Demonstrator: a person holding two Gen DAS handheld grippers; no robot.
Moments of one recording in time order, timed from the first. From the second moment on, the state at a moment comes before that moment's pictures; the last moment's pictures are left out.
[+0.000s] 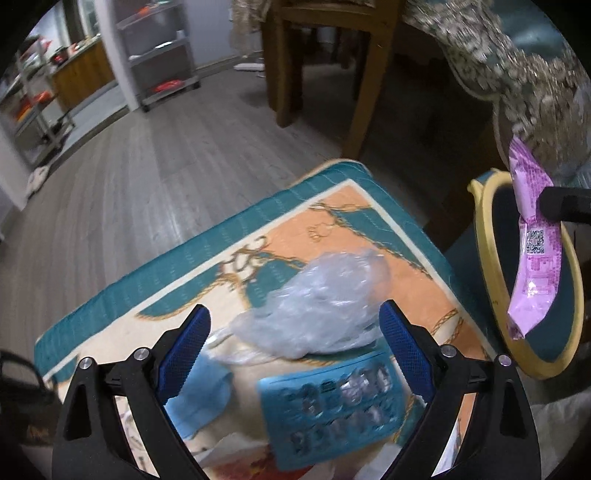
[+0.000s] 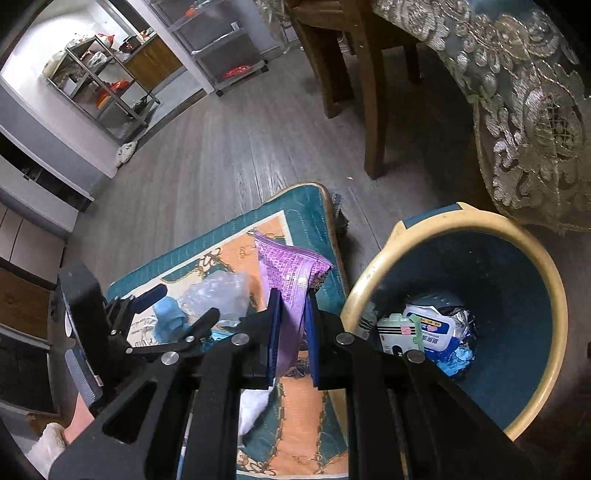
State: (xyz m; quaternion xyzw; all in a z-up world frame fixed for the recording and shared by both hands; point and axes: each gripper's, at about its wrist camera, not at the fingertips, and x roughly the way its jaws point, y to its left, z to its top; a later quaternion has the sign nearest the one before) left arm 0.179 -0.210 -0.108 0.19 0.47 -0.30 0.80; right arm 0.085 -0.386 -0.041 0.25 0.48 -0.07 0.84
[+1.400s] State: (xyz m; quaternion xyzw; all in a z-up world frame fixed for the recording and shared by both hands) left arm 0.029 -0.293 -0.013 0.20 0.40 -0.43 0.78; right arm -0.046 -0.495 -0.005 0.23 0.46 -0.20 0.84
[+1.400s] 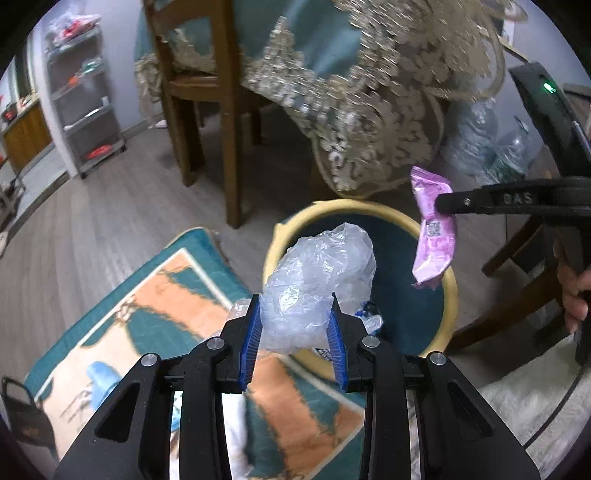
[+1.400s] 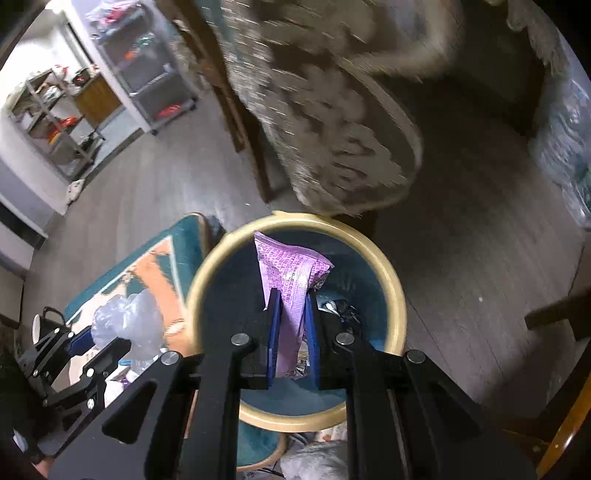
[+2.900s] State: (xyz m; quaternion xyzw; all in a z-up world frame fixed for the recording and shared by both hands) left arm 0.051 -0.239 -0.017 0.21 0.40 -0.37 0.81; right arm -0.001 -0.438 -0.002 0.18 0.46 -0.15 0.86
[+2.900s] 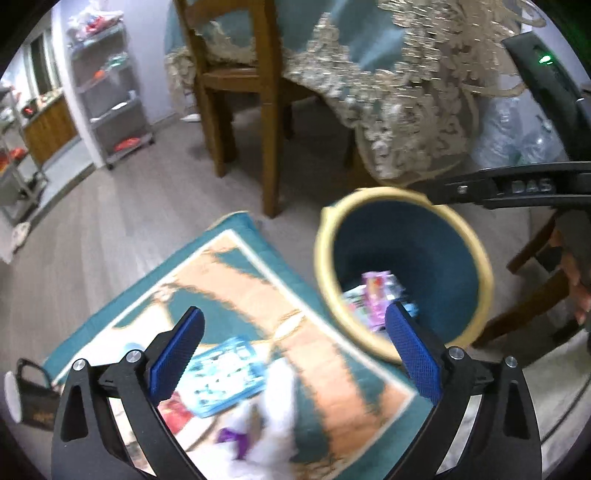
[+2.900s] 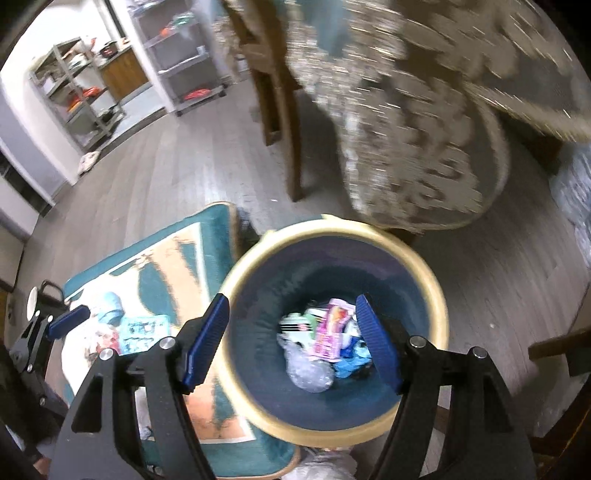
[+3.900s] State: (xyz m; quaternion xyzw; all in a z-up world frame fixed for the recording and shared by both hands) left arm 0.124 -0.009 -0.046 0.09 0.48 -0.14 0.86; right arm 0.040 -0.254 -0.106 0.18 0.58 -0.07 0.79
